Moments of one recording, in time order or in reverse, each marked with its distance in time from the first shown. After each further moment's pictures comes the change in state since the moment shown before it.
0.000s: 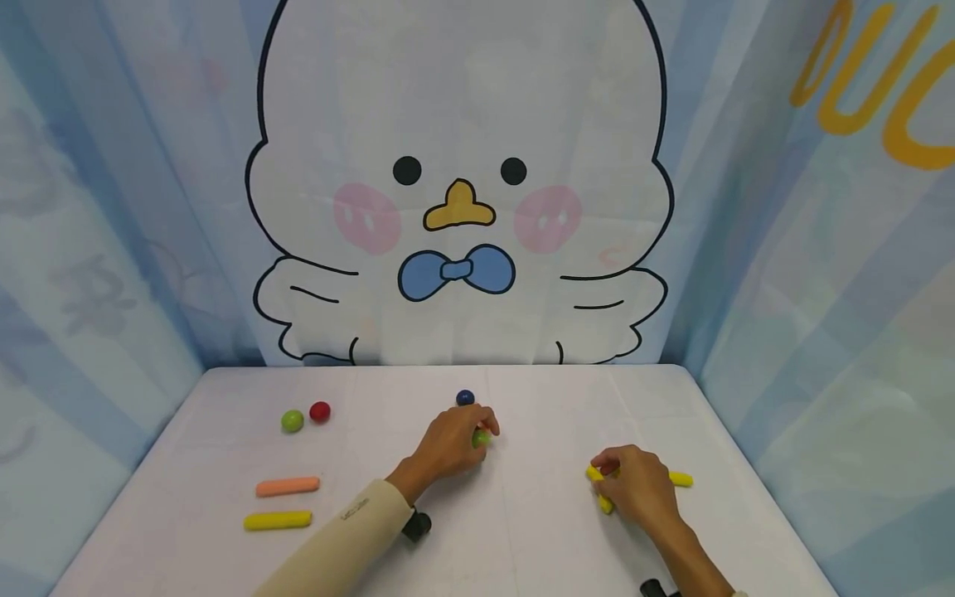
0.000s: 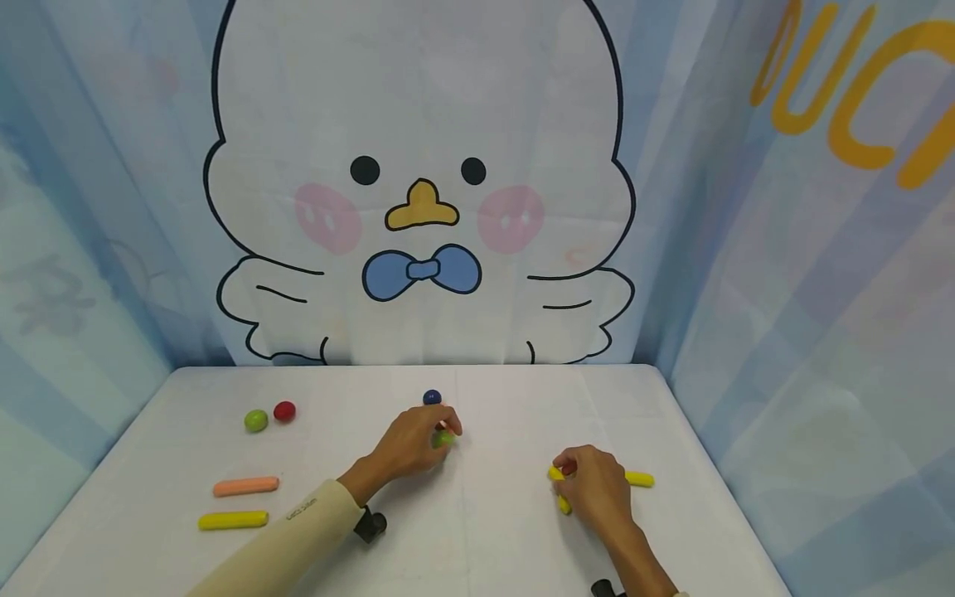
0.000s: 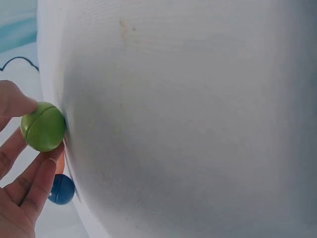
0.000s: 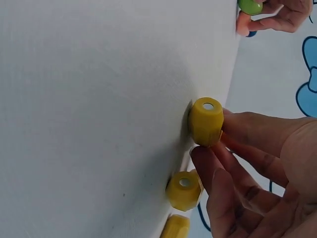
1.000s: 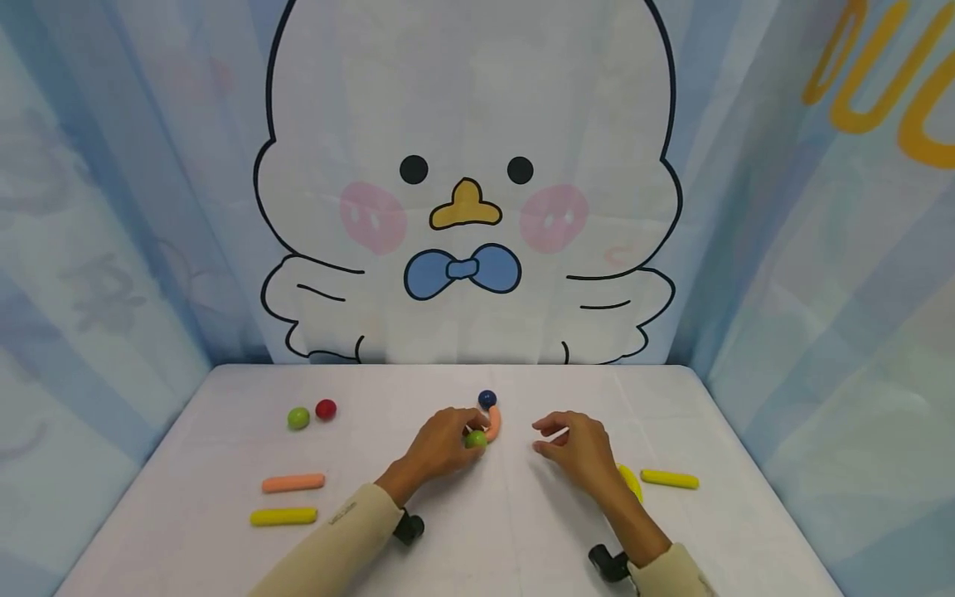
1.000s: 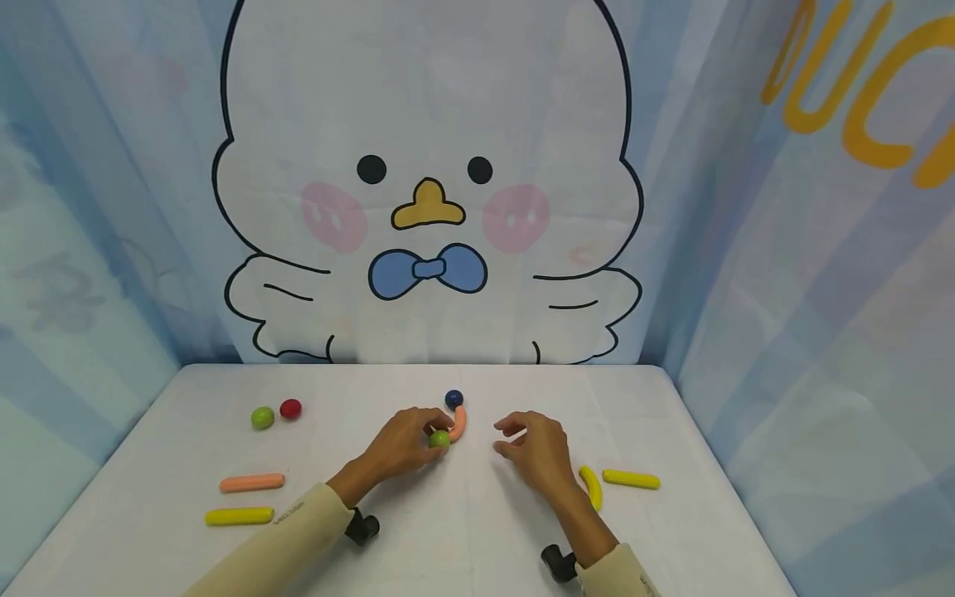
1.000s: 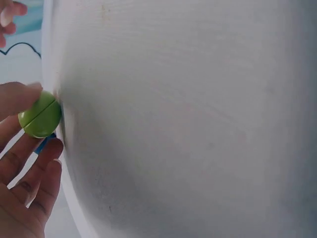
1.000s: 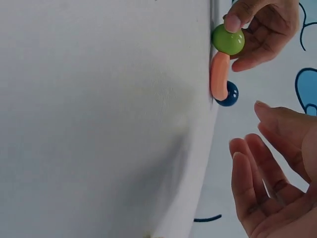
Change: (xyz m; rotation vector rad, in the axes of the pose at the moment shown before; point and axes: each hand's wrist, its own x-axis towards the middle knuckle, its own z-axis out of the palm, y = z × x) left_hand -0.011 -0.011 -0.009 -0.069 -0.027 -0.091; right_hand 0.028 -0.071 0.033 0.233 0.068 -0.179
